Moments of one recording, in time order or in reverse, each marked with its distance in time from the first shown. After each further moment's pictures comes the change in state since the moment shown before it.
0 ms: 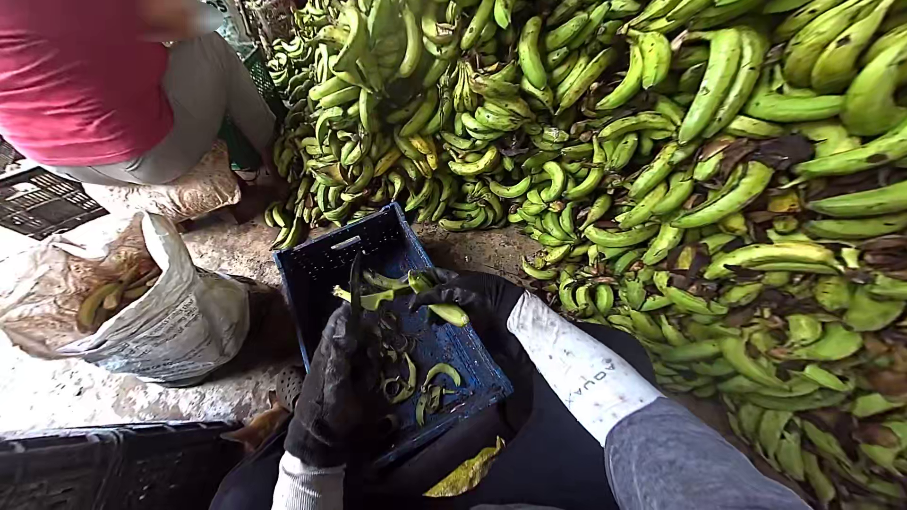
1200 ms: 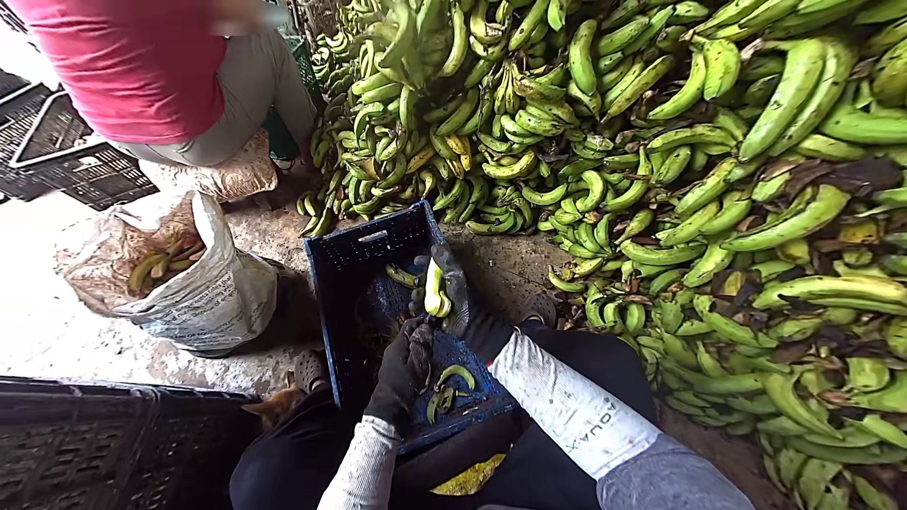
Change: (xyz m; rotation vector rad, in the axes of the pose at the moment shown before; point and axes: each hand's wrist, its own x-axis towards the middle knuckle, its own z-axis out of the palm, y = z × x) left_hand 0.011 -0.076 0.014 0.524 0.082 0.015; right_hand 0.040 -0.015 0.084 0.521 0.557 -0.126
